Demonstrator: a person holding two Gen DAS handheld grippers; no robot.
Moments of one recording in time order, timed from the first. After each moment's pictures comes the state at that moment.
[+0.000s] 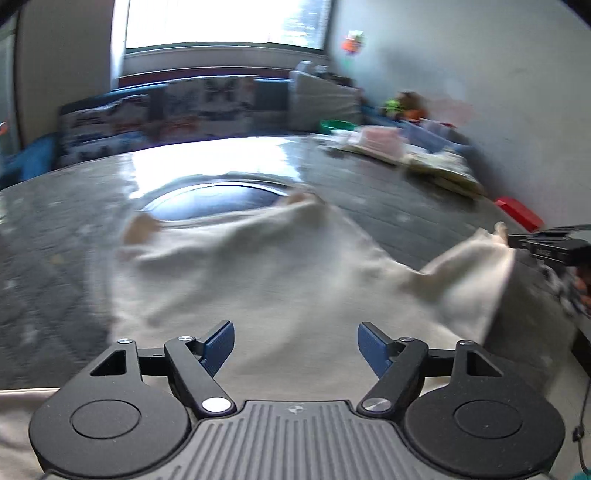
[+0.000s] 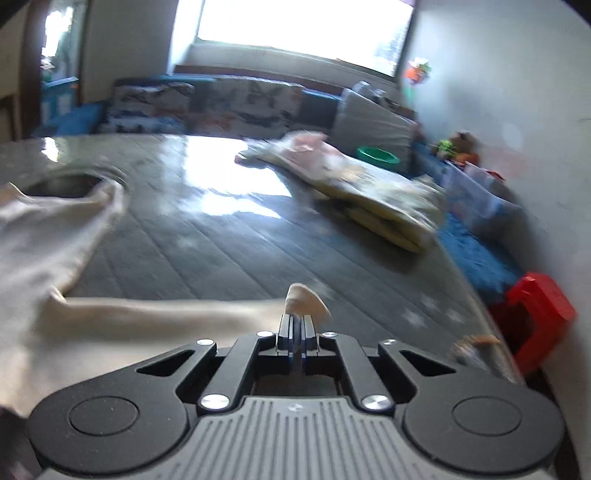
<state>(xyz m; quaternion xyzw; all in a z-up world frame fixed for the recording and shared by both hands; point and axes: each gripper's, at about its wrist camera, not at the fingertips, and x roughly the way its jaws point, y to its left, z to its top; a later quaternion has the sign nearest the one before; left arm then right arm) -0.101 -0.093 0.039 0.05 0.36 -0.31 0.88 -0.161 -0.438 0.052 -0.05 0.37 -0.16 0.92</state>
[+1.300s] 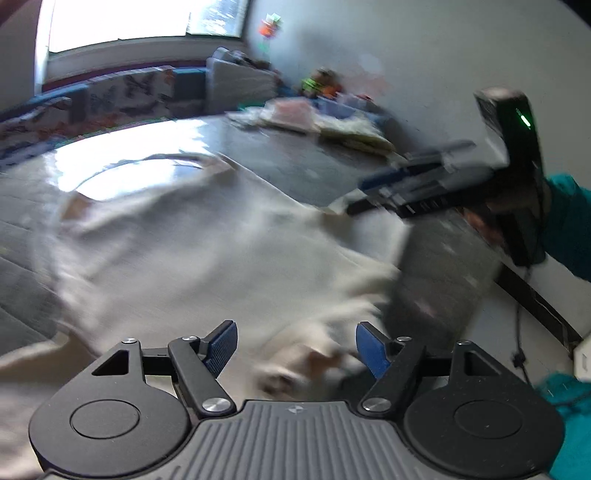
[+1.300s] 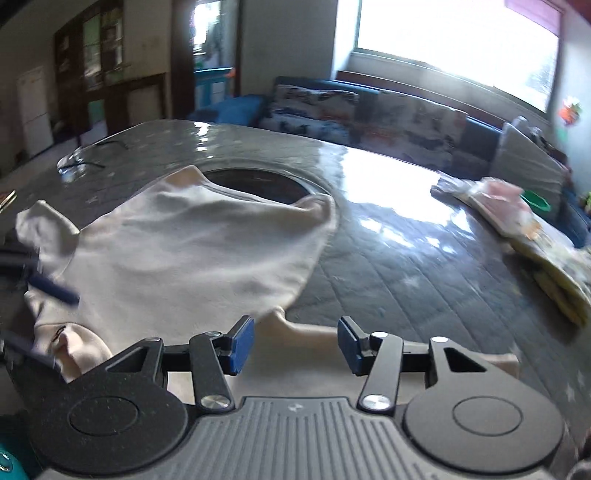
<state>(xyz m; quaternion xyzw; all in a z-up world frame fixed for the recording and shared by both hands) -0.134 -0.060 0.042 0.07 0.36 -0.40 0.84 -0.128 -0.329 0.067 -0.08 0.36 0.13 0.92</state>
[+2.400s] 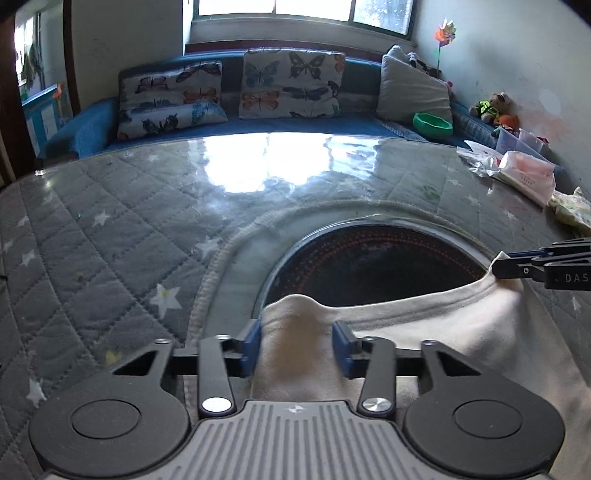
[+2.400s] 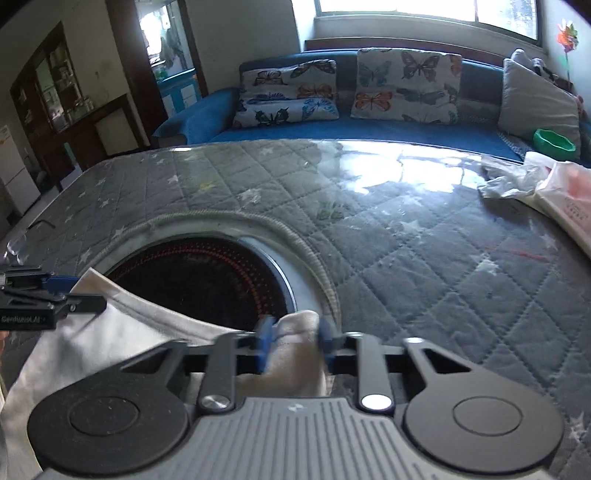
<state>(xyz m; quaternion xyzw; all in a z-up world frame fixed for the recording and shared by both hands) 0.103 -0.049 0.012 0.04 0.40 -0.18 0.90 0.090 -0.328 0.023 0.03 0.41 0.11 0.90</state>
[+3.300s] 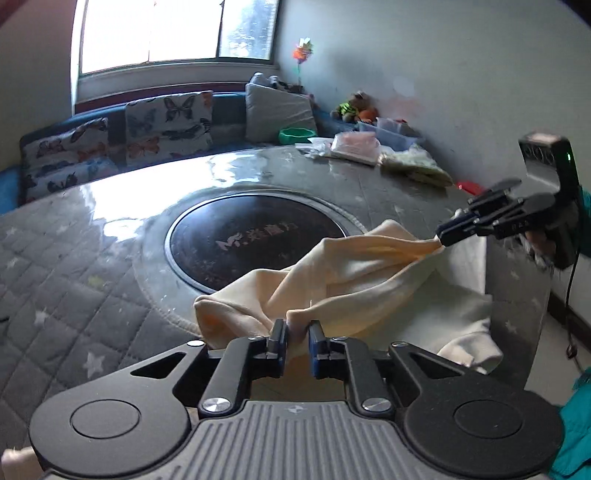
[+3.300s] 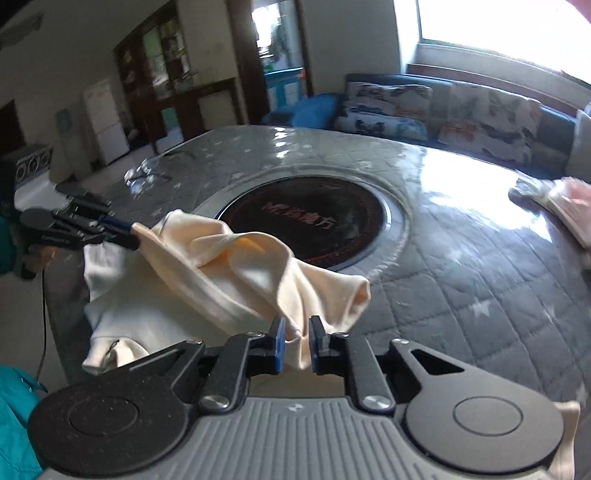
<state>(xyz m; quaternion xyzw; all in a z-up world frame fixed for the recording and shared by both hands) -0.077 0.014 0.052 0.06 0.32 -0.37 0.87 -0.103 -0.350 0.074 -0.02 0.37 0.26 0.89</state>
